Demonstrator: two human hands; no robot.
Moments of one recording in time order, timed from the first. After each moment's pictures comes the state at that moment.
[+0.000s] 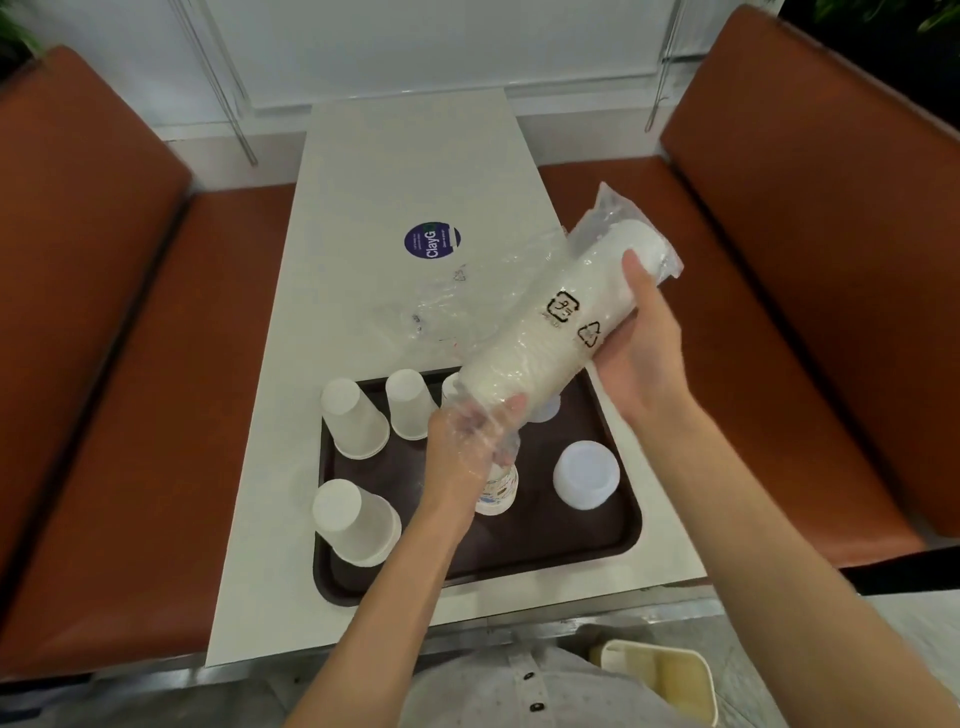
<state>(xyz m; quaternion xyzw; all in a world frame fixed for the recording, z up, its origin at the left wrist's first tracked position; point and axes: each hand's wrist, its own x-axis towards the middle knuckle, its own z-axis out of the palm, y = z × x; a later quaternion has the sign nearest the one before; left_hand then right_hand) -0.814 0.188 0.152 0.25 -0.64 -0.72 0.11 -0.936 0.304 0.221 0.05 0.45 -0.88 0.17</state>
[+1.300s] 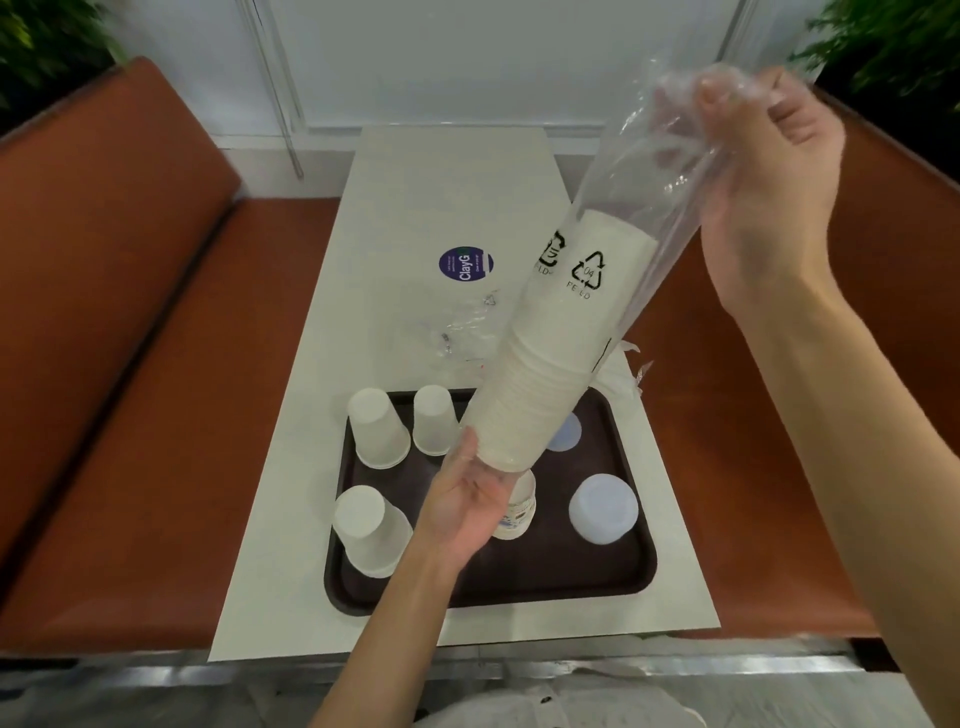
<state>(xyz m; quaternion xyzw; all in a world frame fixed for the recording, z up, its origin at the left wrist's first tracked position) -0.795 0.167 0.124 0.10 -0.23 -0.96 0.08 -0.958 0.290 0.357 -0.29 0.58 -0.76 -0.04</state>
